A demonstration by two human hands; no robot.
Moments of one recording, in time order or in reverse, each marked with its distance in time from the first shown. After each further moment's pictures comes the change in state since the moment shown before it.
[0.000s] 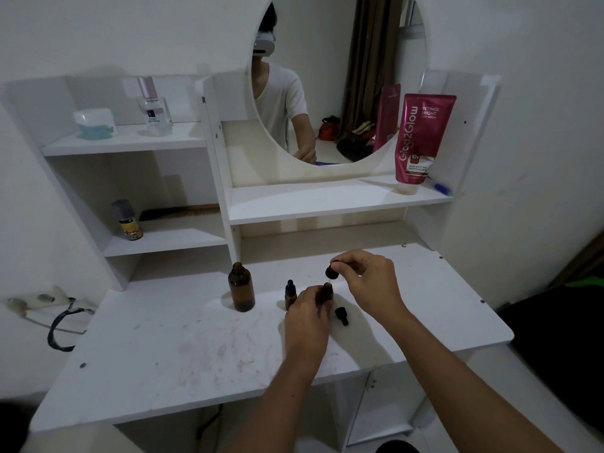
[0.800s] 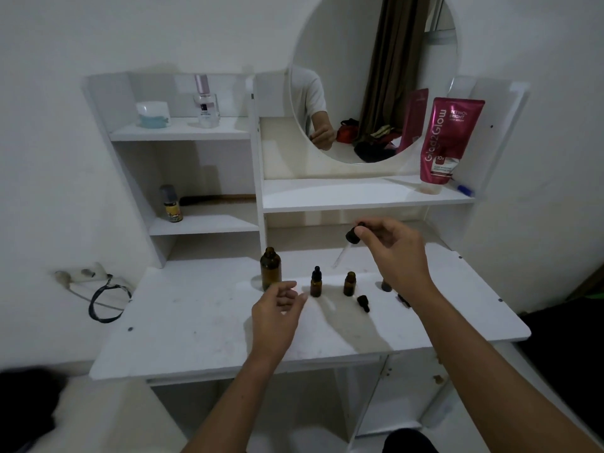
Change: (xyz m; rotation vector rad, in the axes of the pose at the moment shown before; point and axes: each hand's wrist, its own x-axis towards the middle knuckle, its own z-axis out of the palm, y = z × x) left_hand -0.025 -0.038 -0.100 -0.266 0.127 -0.097; right_hand -0.008 -0.063 -0.011 0.140 0.041 -0.050
